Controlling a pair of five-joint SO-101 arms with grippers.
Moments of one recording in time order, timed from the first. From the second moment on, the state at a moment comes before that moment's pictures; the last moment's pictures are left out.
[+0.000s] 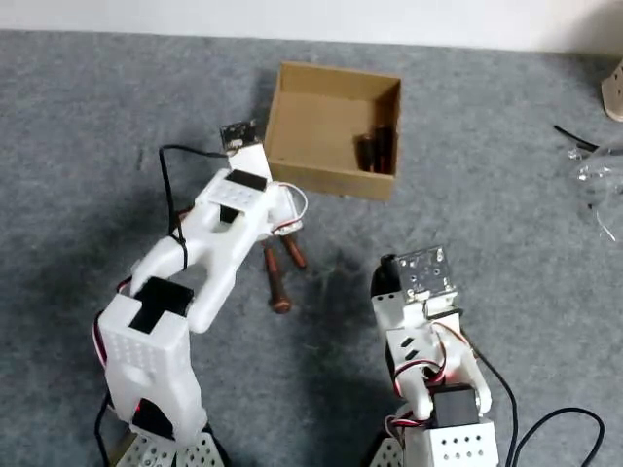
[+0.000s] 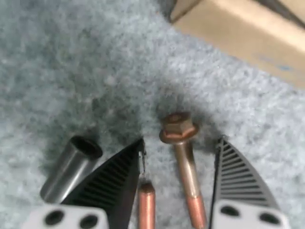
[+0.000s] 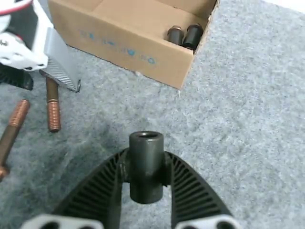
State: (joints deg) left arm 12.4 21.1 11.7 50.8 40.0; right arm -12.0 -104.1 95.7 45.4 12.5
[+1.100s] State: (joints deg) left arm 12.3 21.8 -17.5 83.8 39.6; right arm -12.0 -104.1 95.7 45.4 12.5
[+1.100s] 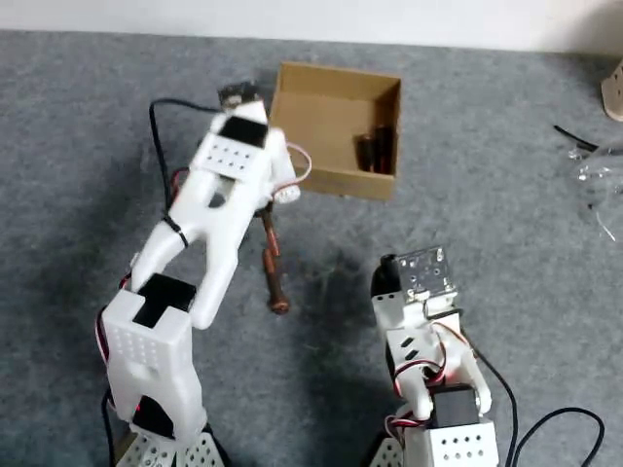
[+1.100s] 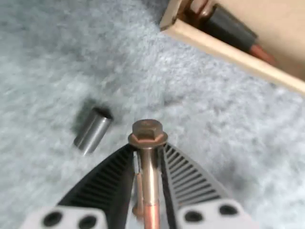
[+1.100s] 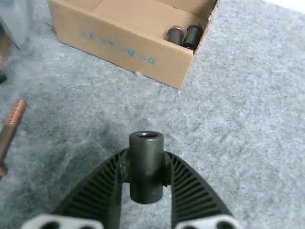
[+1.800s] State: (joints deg) left arm 9.5 -7.8 -30.6 101.0 25.5; right arm -12.0 -104.1 95.7 45.4 12.5
